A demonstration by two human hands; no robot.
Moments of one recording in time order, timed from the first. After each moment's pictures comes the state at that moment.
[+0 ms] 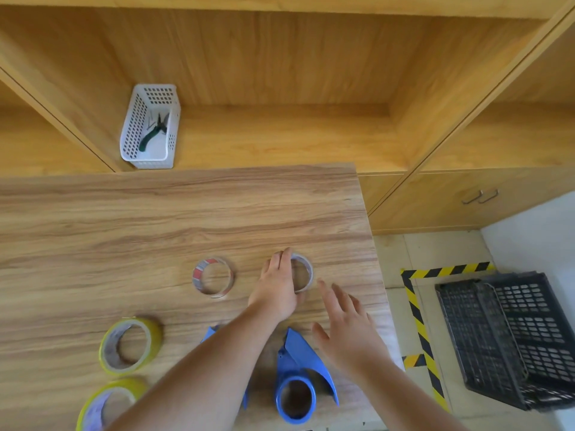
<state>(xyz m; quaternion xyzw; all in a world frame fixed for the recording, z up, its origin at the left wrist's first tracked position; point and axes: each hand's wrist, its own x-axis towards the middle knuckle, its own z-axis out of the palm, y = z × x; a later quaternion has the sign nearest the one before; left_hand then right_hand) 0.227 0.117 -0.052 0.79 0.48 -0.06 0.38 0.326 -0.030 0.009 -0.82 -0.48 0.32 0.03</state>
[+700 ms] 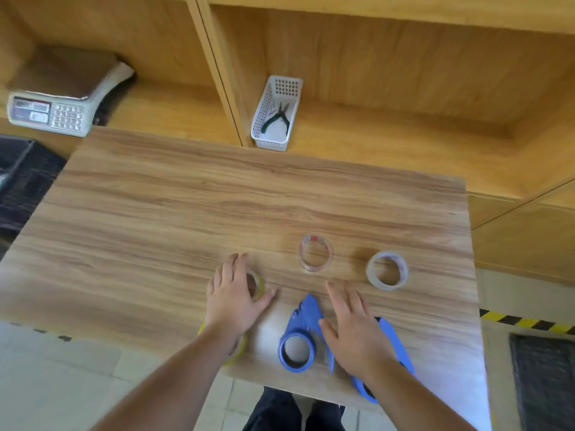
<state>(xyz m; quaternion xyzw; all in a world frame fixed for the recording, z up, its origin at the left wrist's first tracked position) -0.048 0.110 -0.027 0.70 0.69 0.03 0.20 0.184 0.009 0.007 -0.73 -0.59 0.35 0.04</state>
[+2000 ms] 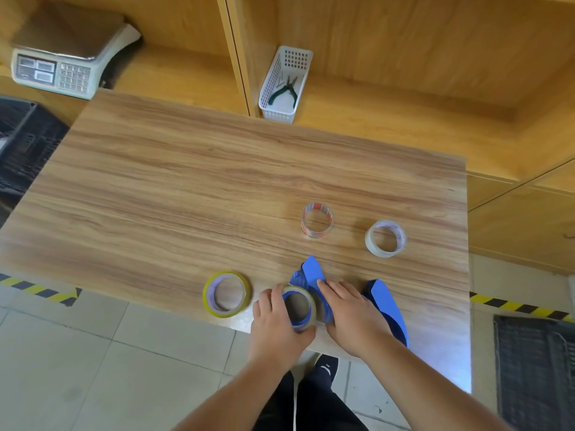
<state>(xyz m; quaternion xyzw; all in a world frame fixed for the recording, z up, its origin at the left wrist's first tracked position) 0.005 -0.037 -0.013 0.64 0.68 0.06 0.36 0.183 -0.035 -0.003 -0.65 -0.68 0.32 -0.11</state>
